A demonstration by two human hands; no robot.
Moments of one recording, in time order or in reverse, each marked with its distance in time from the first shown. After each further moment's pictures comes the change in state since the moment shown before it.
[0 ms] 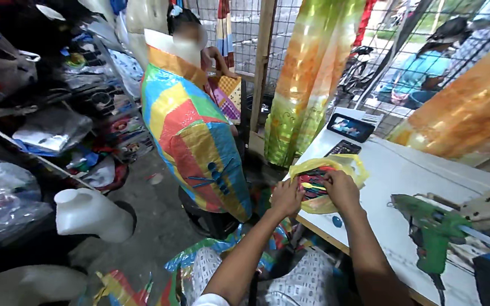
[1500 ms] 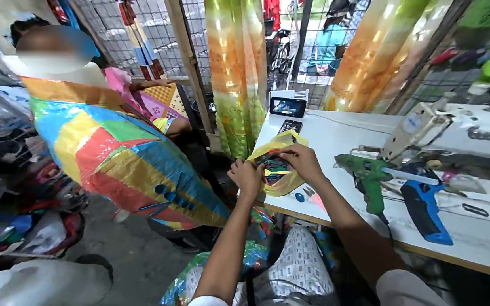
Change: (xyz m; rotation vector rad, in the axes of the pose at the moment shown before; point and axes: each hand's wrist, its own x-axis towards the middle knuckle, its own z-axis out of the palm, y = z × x) left_hand 0.035 0.032 -0.014 0.129 0.327 -0.135; right_hand -0.007 0.024 -0.017 0.413 0.300 -0.250
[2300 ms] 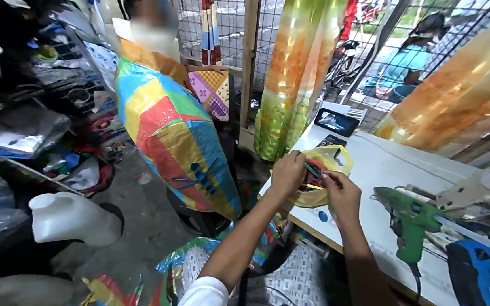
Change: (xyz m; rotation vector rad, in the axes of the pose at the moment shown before) left_hand -0.009 0.020 -0.018 -0.033 0.191 0.537; right_hand -0.039 -0.005 0.012 0.114 0.199 -0.004
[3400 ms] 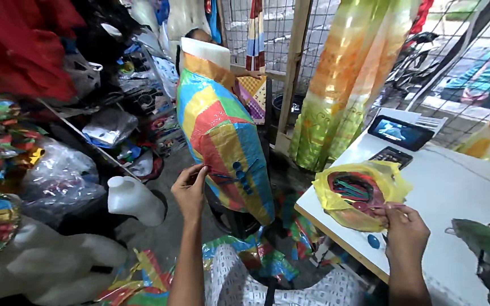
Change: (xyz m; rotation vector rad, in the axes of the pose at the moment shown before) left_hand -0.164 -0.113 -0.211 -0.241 0.893 -0.395; right_hand -0.022 0.019 0.011 0.392 0.131 0.393
